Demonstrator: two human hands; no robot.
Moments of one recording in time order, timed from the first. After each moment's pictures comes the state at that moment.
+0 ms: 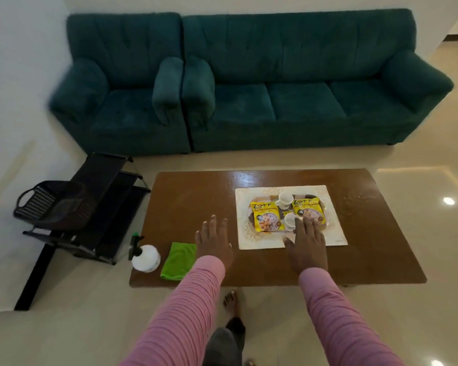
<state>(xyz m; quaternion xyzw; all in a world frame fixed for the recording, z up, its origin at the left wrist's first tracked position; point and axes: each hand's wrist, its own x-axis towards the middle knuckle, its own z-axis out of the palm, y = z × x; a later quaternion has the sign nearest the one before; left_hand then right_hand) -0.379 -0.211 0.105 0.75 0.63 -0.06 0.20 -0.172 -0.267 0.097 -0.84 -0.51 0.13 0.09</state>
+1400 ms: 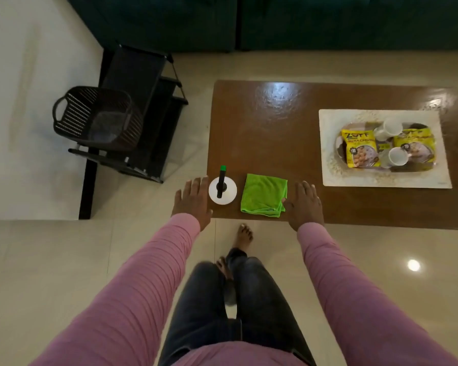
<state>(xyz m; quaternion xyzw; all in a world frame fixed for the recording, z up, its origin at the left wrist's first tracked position) -0.708 -0.129 0.004 0.73 0.61 -0.22 0.23 -0.444 -0.183 -0.021 -0.82 -0.49 0.29 0.00</state>
